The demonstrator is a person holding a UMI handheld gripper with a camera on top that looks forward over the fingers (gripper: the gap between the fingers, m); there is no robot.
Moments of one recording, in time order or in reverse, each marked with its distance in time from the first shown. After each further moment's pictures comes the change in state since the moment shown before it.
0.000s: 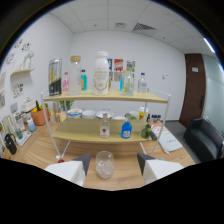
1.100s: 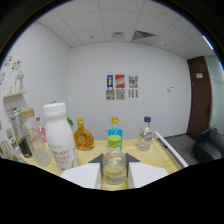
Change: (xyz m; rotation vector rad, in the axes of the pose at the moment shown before) arm 0.048 -0.195 0.149 0.159 -0.068 0.042
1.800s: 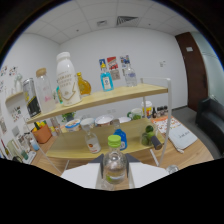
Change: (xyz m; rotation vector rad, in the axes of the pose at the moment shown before) arm -0.005 0.165 -0.092 -0.152 -0.021 0.190
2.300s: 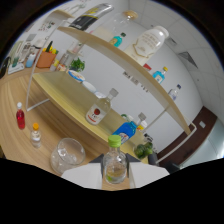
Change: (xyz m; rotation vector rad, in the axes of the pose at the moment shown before) arm 0.022 0.046 0.036 -0.075 0.199 -0.869
